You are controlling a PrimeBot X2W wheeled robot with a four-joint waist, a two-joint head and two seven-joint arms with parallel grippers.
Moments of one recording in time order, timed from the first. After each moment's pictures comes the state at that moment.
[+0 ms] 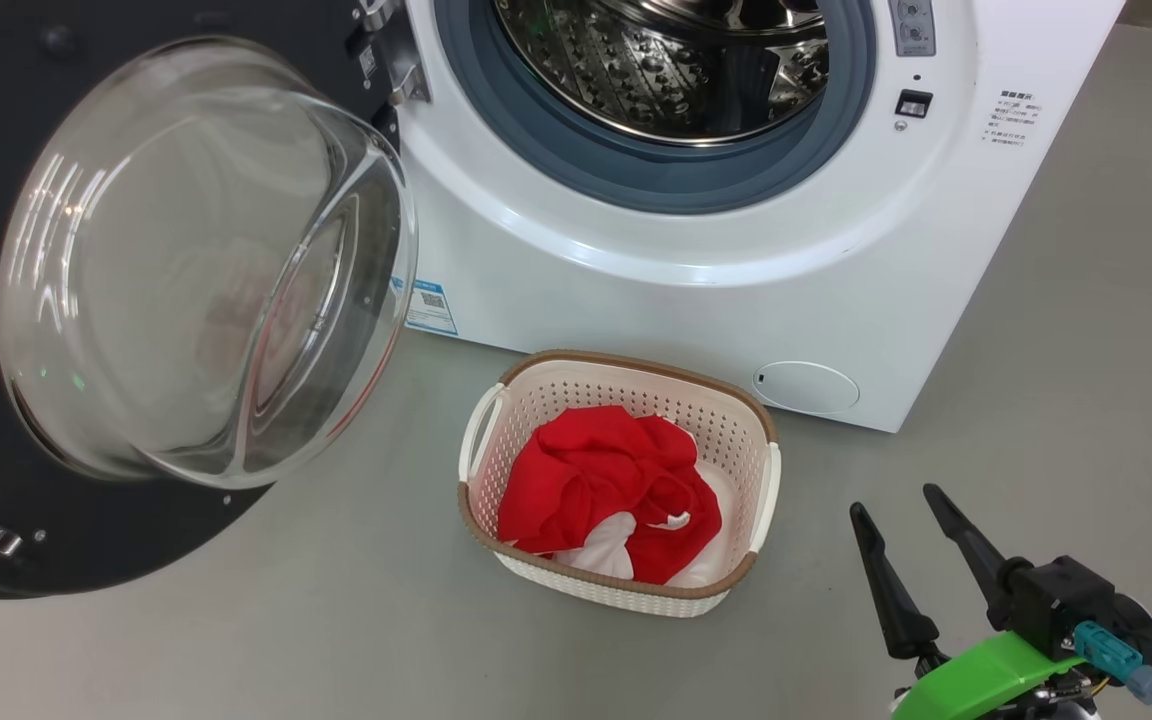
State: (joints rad) left arm -0.42 0.47 0.37 0.65 -1.75 -0.06 0.34; right arm 0.03 -0.04 0.04 0.12 0.21 0.12 -0.12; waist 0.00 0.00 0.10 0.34
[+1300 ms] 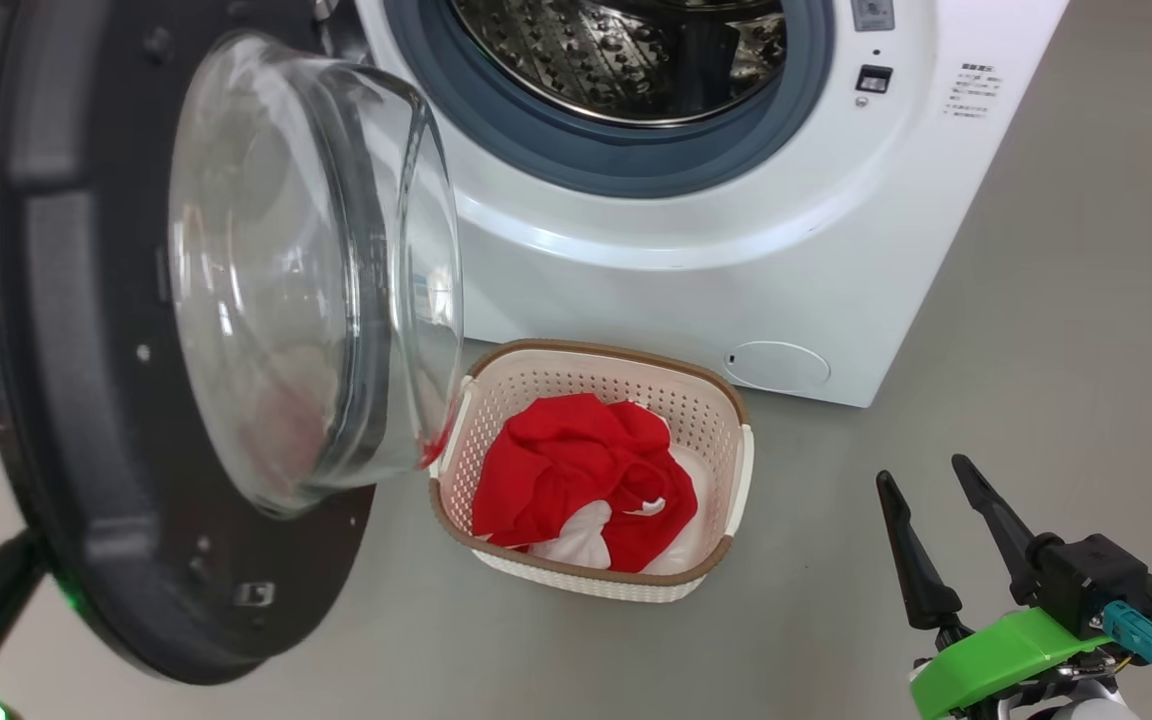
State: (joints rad) left arm -0.08 0.42 0.33 0.13 -1.96 -0.03 0.81; right arm 0.00 -0.04 0.00 0.13 0.21 0.12 -0.14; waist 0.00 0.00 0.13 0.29
